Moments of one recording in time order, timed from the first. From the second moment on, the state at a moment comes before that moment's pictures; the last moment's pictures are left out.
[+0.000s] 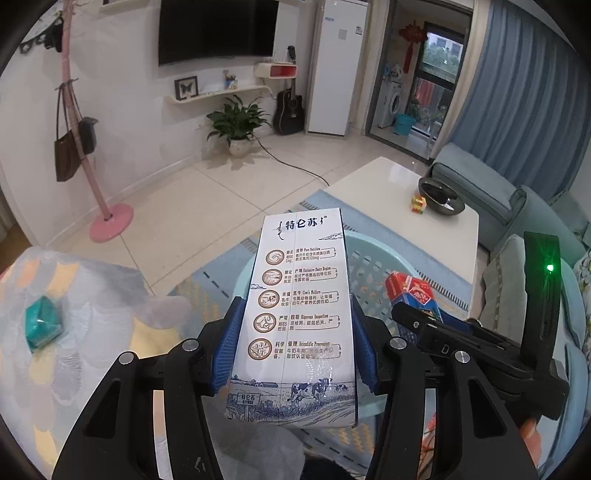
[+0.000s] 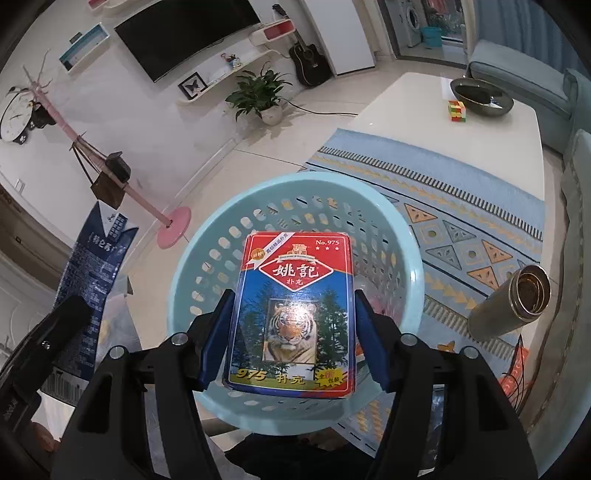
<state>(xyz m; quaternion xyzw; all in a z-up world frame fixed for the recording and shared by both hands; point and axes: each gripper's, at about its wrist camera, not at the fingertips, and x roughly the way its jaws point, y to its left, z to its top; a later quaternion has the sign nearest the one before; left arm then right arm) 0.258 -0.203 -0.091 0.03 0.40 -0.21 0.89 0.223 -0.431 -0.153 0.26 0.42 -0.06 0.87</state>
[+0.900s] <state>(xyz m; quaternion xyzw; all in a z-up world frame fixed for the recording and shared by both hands) 0.154 -0.095 -0.016 -0.04 0.31 -0.17 0.94 0.174 -0.331 -0.059 0.17 0.35 0.03 0.92</state>
